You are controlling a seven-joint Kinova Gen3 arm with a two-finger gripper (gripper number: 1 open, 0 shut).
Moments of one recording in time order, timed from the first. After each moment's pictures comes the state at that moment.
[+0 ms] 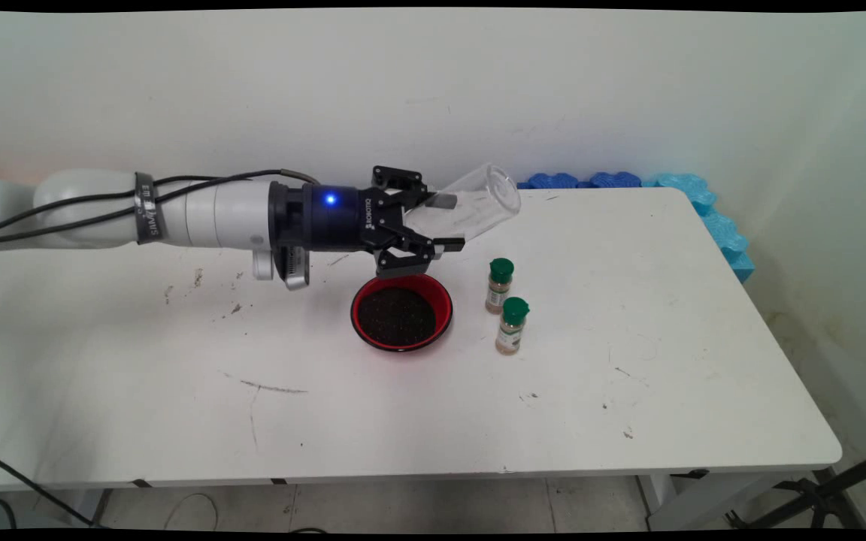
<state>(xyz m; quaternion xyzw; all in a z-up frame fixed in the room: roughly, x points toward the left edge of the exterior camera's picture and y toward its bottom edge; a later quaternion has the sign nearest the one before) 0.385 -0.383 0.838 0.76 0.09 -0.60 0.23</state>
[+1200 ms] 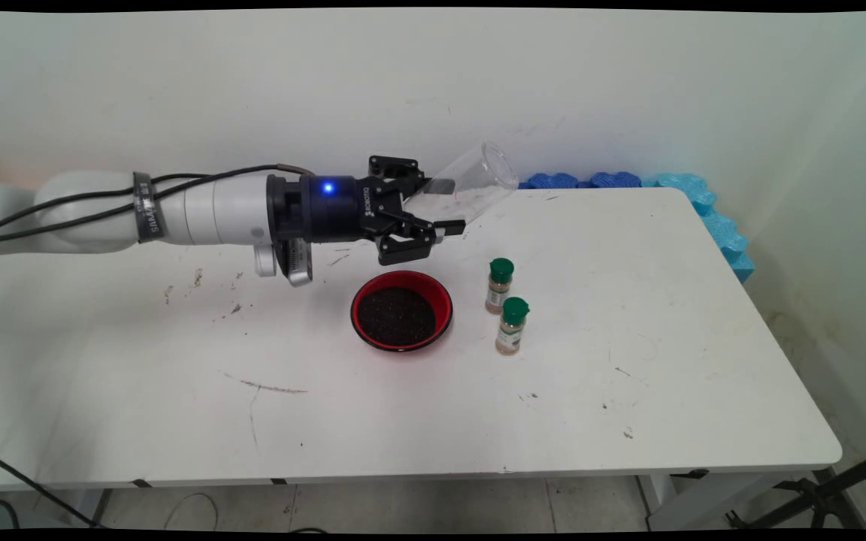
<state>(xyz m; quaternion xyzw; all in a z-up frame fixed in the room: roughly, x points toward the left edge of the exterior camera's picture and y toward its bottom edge) 0.388 -0.385 0.838 0.75 0.11 -0.61 0.24</state>
